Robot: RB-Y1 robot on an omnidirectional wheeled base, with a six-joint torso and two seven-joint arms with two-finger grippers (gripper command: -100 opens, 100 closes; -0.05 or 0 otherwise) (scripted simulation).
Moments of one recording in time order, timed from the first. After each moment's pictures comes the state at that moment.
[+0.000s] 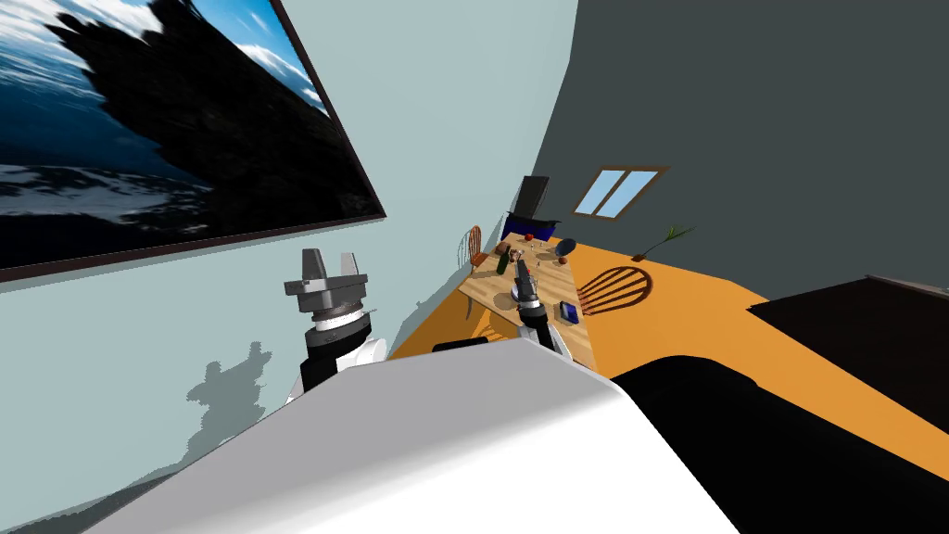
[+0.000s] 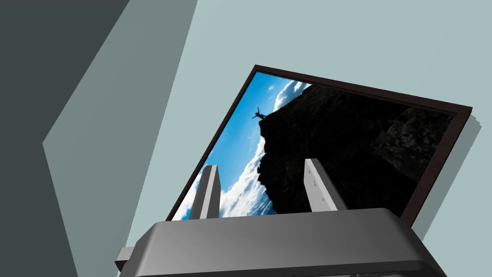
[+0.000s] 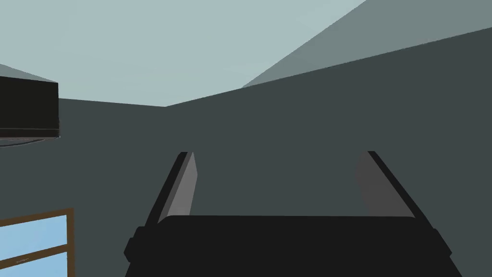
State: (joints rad) left arm 0.51 0.03 0.02 -2.29 -0.02 -0.63 0.14; right arm 0.54 -0.16 0.01 -2.14 0.12 -0.62 0.18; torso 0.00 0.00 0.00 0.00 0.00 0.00
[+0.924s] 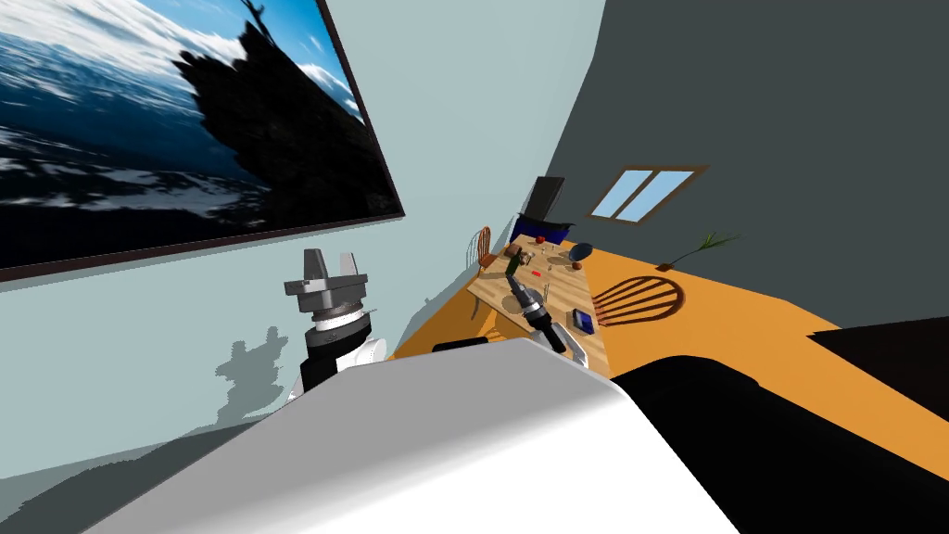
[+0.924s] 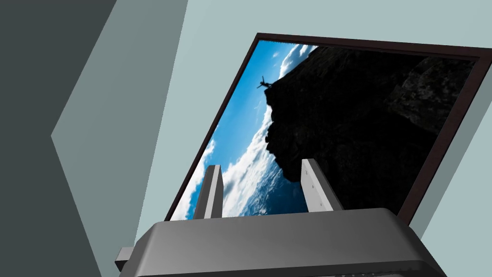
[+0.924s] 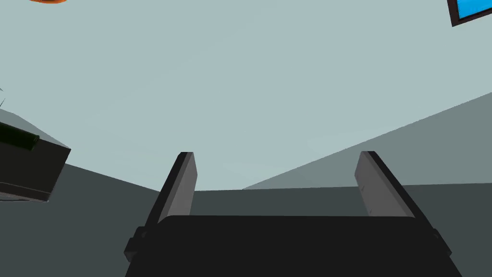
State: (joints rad) left arm 0.51 0.03 0.02 -2.29 -0.02 -0.63 0.14; right arm 0.52 -0.45 0.01 -1.93 0.17 -0.59 0.22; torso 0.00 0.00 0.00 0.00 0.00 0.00
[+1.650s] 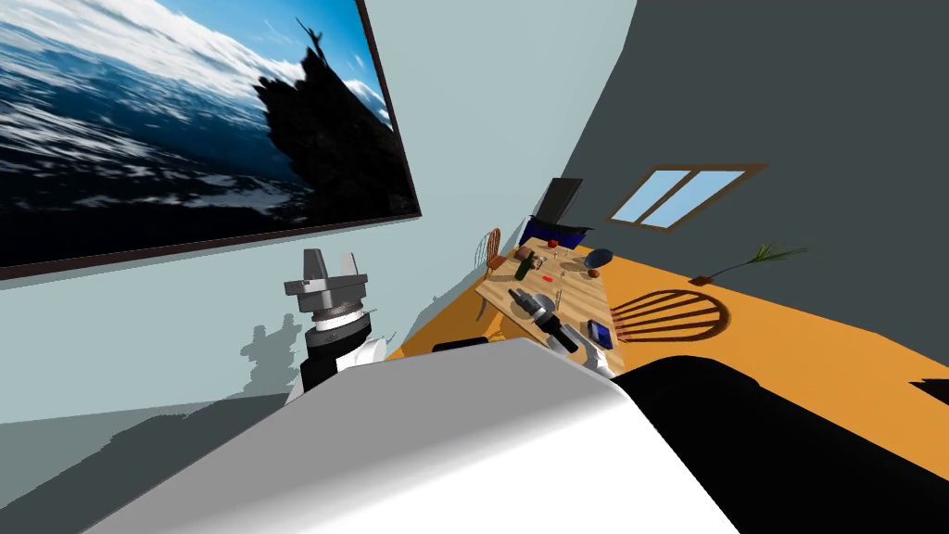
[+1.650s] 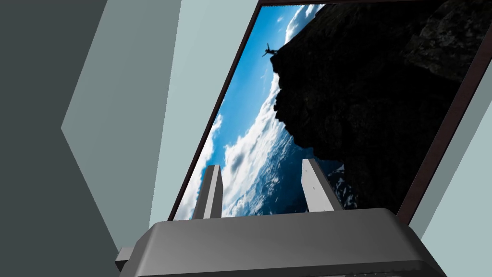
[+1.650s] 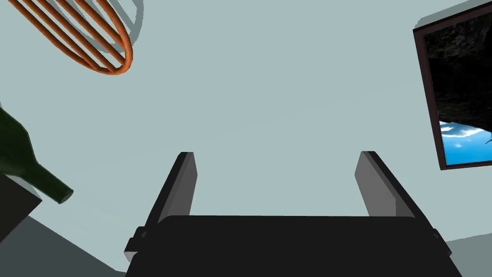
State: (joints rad) left arm 0.51 0.03 0.02 -2.29 -0.02 -0.63 0.14; right arm 0.51 -0.68 0.03 -1.71 0.24 -0.58 0.27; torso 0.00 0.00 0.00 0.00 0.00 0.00
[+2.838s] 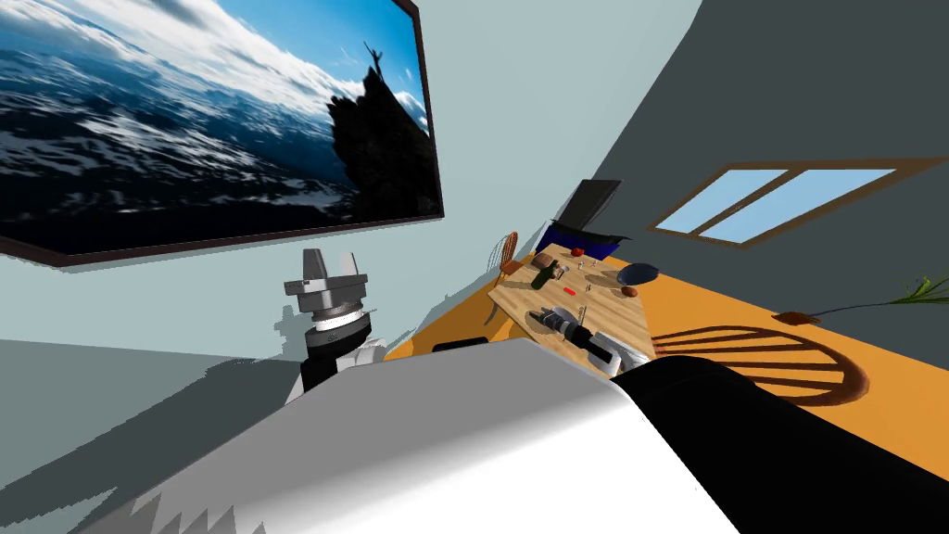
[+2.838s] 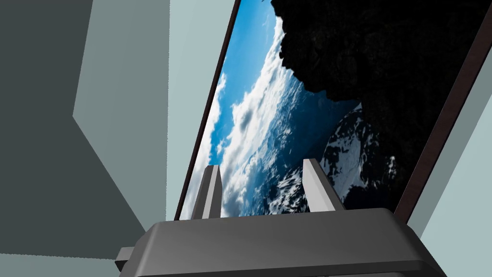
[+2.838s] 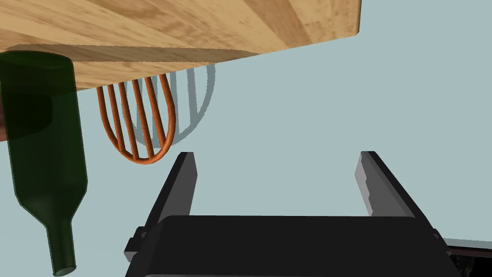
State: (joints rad) left arm 0.51 0.03 0.02 -2.29 -0.02 -0.63 0.14; right arm 0.55 -0.99 0.10 -1.34 0.36 -0.55 0.35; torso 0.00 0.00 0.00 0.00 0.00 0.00
